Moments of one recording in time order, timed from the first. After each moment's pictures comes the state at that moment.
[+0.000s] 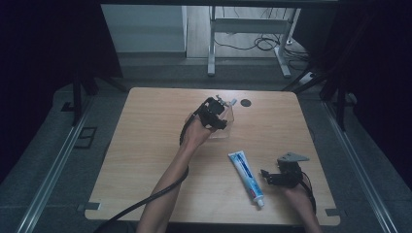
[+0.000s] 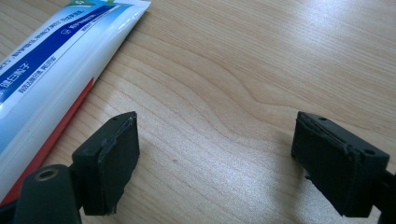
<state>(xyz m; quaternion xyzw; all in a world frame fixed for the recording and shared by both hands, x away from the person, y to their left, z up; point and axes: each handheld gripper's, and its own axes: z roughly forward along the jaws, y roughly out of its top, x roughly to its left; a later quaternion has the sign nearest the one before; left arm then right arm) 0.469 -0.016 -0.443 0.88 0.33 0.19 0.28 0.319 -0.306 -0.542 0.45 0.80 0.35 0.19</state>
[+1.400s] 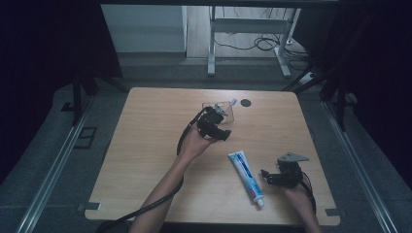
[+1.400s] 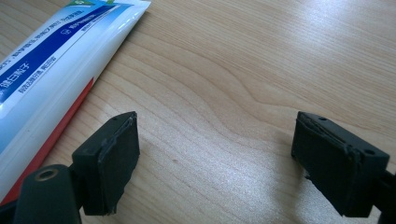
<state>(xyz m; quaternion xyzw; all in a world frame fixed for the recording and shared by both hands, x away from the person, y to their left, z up) 0.433 -0.008 -0.445 0.87 0.31 0.14 0.34 0.319 -0.306 -0.542 0.45 0.80 0.35 0.19</state>
